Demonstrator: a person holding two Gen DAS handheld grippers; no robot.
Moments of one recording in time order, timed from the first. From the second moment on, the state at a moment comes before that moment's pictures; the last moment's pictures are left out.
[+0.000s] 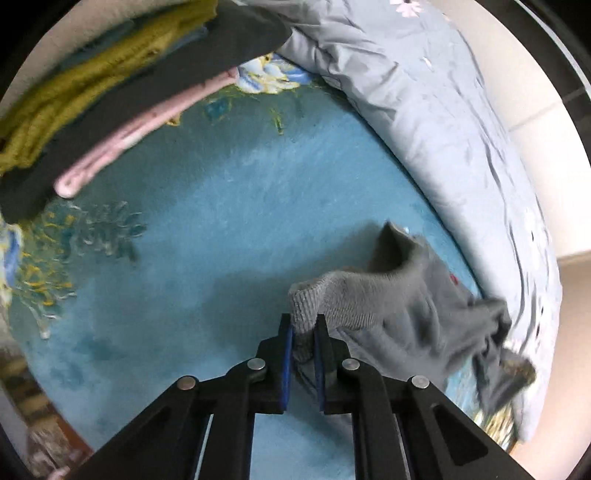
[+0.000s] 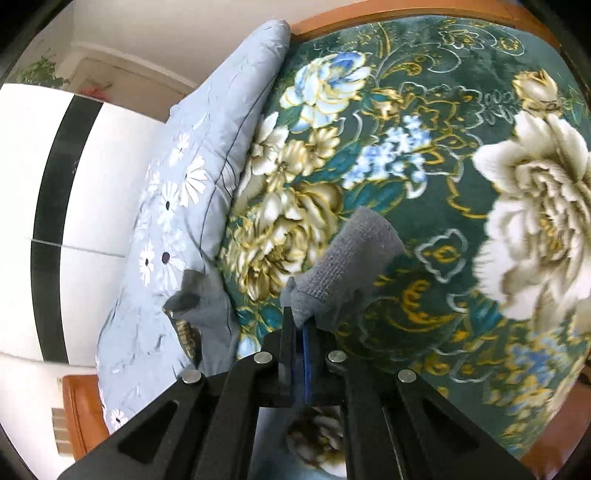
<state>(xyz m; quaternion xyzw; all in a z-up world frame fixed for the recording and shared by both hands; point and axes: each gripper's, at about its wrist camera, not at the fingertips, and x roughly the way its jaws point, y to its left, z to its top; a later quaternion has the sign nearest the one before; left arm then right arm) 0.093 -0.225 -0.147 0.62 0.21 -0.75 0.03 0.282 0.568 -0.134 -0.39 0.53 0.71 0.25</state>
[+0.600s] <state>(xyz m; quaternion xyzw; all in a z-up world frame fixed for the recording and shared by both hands) 0.110 -0.244 -0.203 0.69 0.14 -0.71 0.04 0.300 0.580 -0.208 -0.54 0.47 0.63 0.28</state>
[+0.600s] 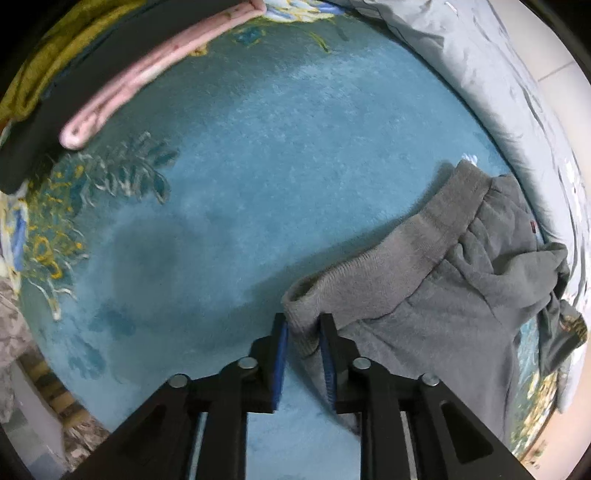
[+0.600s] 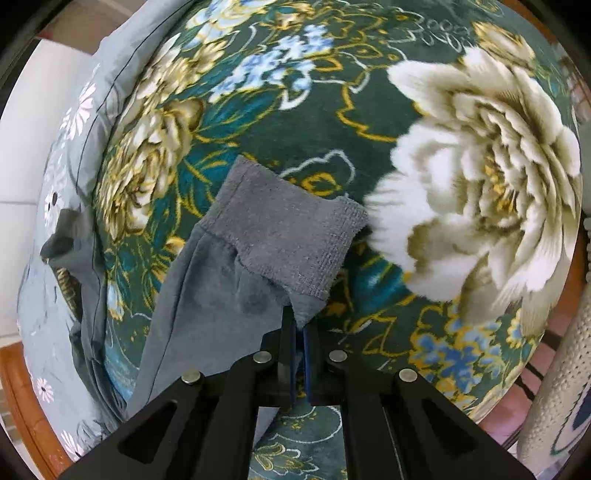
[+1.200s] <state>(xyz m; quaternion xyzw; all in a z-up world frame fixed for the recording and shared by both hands) 0.001 -0.193 -0.189 0.67 0.16 -0.73 0.00 0.093 0.540 -0.180 -0.53 0.44 0.70 0.17</state>
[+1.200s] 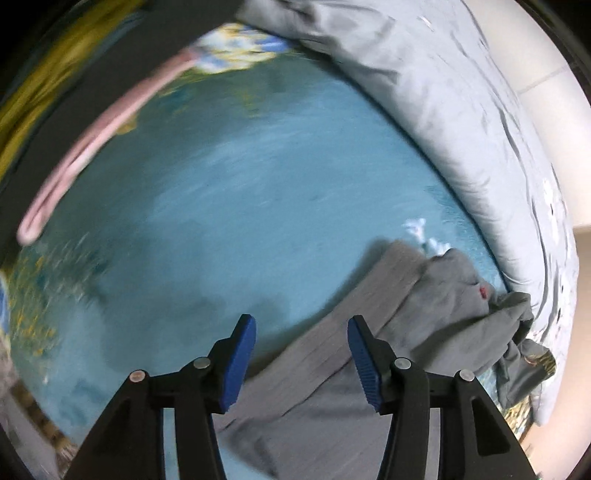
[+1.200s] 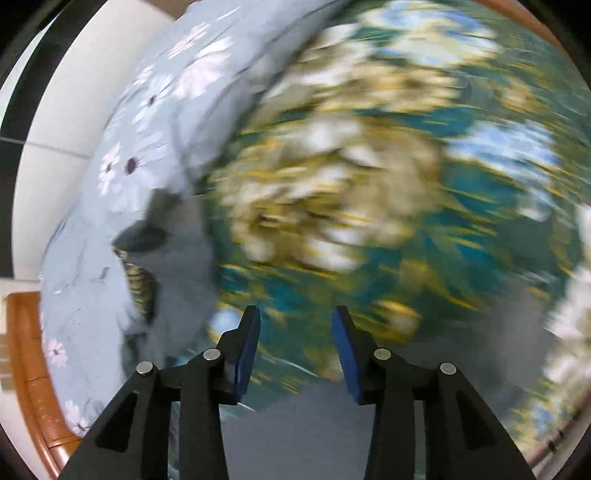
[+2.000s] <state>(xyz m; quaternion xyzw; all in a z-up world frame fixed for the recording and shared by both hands) -0.073 -0.108 -0.244 0.71 0.15 -0.69 -0.09 -0.073 0.488 -0.252 -0.55 0.44 0.70 0.13</state>
